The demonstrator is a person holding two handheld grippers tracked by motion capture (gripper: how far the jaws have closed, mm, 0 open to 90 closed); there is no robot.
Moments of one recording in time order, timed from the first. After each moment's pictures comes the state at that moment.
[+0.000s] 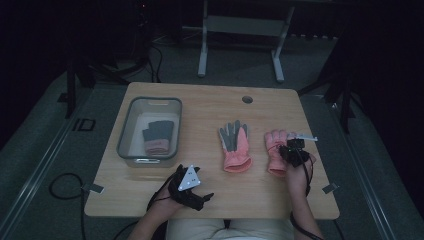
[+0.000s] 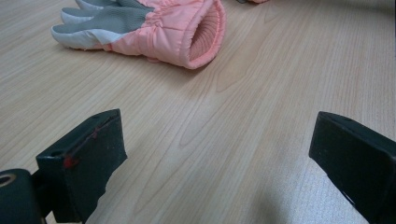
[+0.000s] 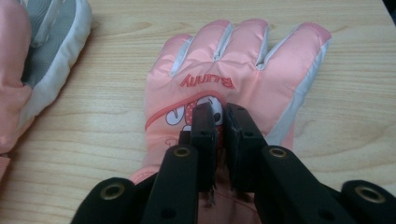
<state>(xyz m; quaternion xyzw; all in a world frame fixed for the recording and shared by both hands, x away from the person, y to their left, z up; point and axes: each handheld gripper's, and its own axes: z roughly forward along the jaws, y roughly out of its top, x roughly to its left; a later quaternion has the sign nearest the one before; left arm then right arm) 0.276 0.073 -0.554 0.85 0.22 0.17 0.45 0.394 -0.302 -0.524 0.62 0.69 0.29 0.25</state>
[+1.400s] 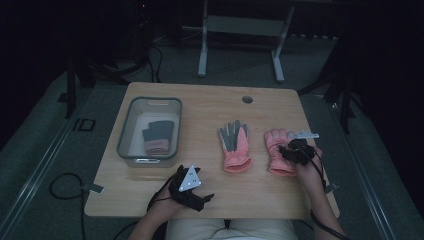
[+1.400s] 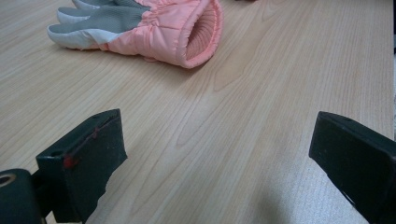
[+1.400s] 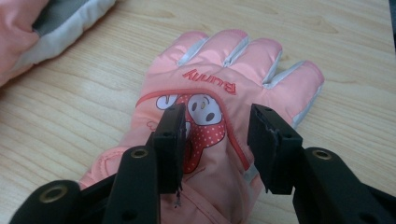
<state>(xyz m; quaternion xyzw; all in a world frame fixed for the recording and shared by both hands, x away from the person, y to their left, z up) 0.276 0.072 -0.554 0.85 0.21 0.17 0.45 0.402 -0.322 -0.520 0.49 0.78 0.28 0.26</state>
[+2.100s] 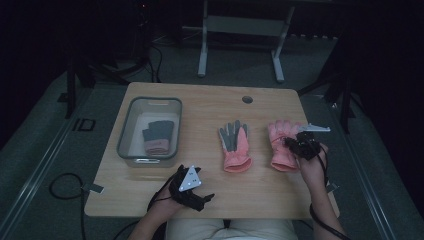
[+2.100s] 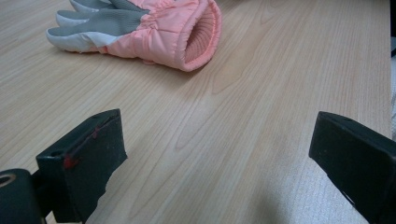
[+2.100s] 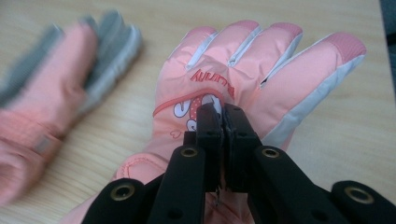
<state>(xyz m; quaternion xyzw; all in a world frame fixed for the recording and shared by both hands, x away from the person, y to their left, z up) 0.276 0.071 -0.554 0.85 0.21 0.17 0.46 0.399 -0.325 -0.478 0.52 0.75 0.34 0.23</state>
